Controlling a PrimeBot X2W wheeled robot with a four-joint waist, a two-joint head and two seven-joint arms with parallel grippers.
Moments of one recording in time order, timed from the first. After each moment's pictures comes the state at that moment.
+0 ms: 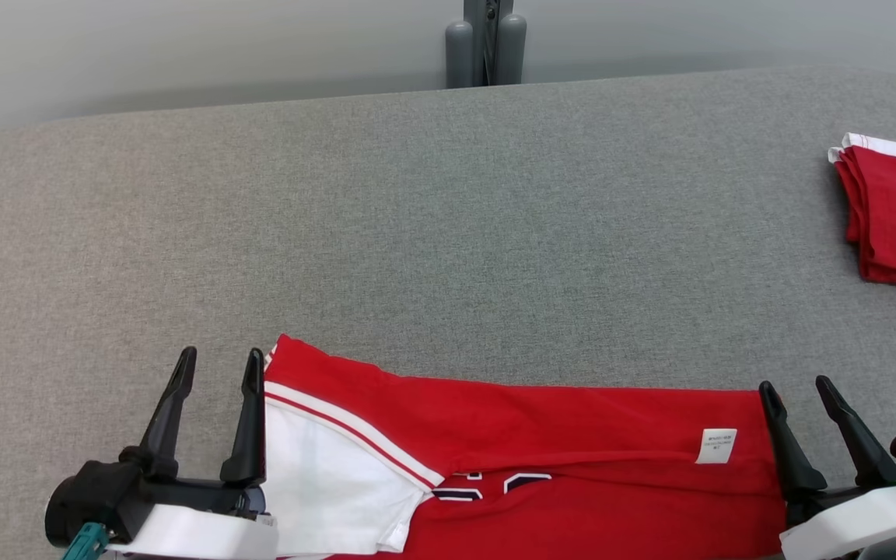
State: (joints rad) left arm 0.02 0.05 -0.04 0.02 -0.24 -0.10 -0.26; right arm -0.03 -0.29 0.17 0.23 0.48 0.13 -0.26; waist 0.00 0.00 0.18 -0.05
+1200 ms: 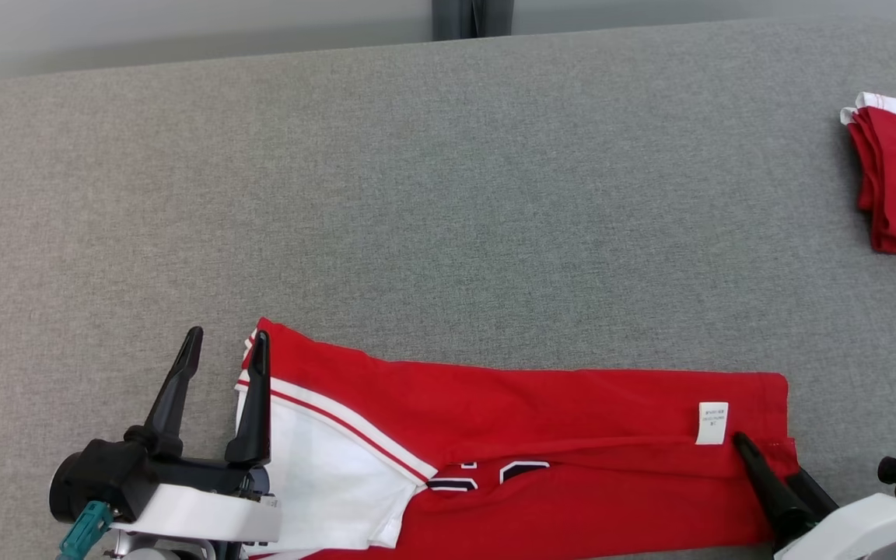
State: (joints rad) left arm -0.02 0.05 -0.04 0.04 -0.24 -0.13 -0.26; right arm -0.03 -0.33 0.31 0.32 1.05 0.13 -0.05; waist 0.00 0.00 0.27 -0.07
